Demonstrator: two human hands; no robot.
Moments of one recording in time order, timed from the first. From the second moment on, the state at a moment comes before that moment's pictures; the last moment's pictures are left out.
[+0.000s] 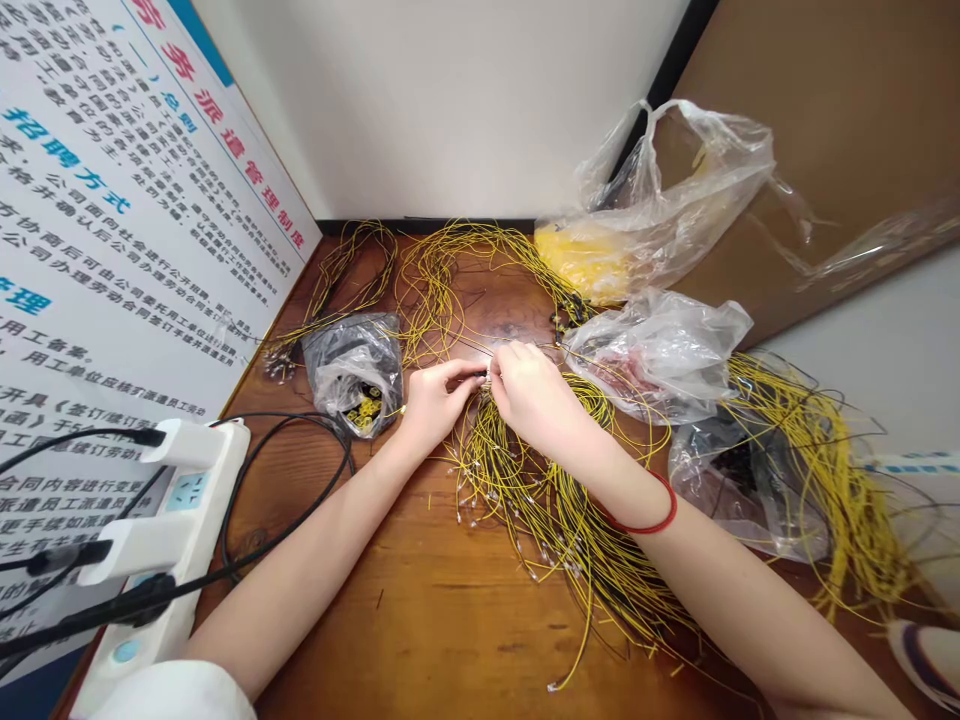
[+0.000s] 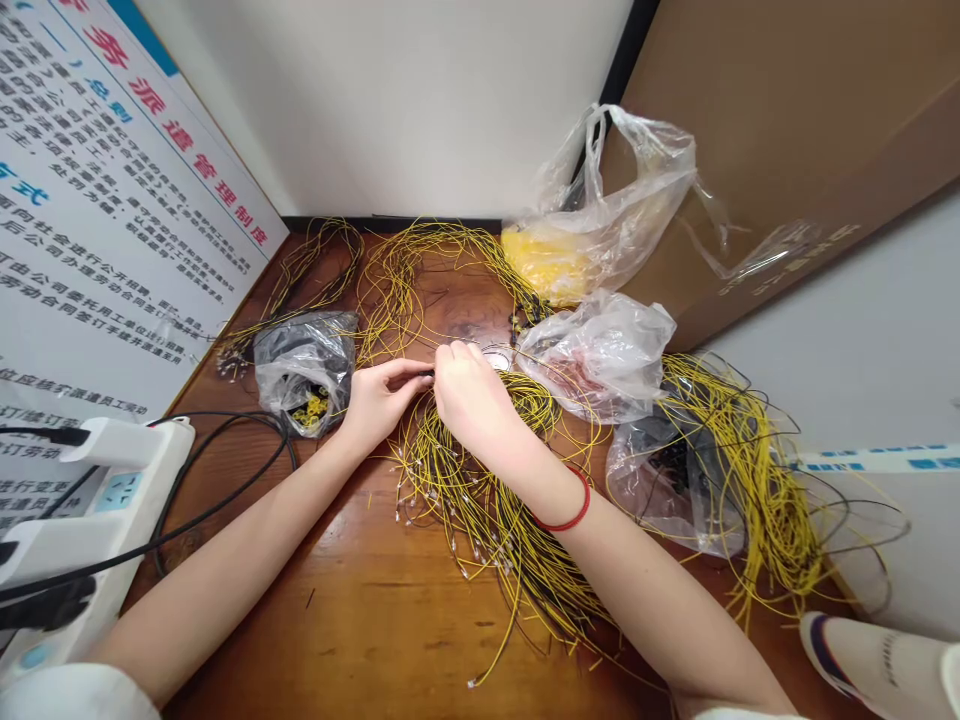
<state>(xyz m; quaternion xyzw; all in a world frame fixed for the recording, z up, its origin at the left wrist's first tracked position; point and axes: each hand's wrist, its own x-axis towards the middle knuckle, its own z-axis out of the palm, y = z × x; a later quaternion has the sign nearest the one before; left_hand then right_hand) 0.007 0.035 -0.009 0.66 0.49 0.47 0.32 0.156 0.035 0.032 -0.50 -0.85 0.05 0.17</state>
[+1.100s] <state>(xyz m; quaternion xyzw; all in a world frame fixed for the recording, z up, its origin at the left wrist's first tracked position) 0.001 0.042 -0.008 0.50 0.45 0.51 0.54 0.154 0.035 0.040 -0.49 -0.83 0.08 0.25</state>
